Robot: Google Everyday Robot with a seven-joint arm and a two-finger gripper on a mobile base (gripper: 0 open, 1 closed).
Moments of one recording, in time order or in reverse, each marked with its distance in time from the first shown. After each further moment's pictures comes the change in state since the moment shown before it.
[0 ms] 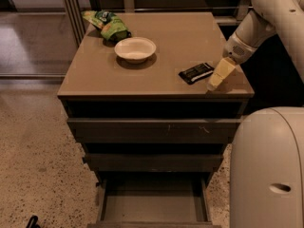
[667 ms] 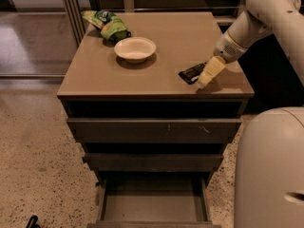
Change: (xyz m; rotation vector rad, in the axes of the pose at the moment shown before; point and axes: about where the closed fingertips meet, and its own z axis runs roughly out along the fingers) arm -0.039 0.011 0.008 -0.001 -0.106 -0.056
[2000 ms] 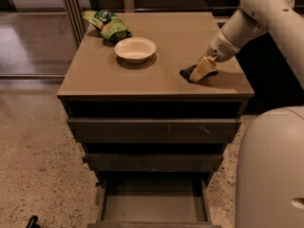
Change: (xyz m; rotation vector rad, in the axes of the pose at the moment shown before) arm -0.020 0.012 0.008 -0.014 -0.029 -0.039
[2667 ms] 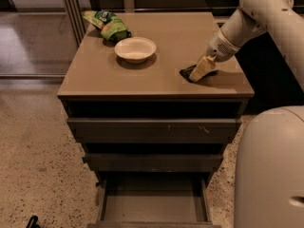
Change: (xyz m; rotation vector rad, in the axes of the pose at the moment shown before) arm -0.002 0.000 0.000 -0.005 -0.002 -0.001
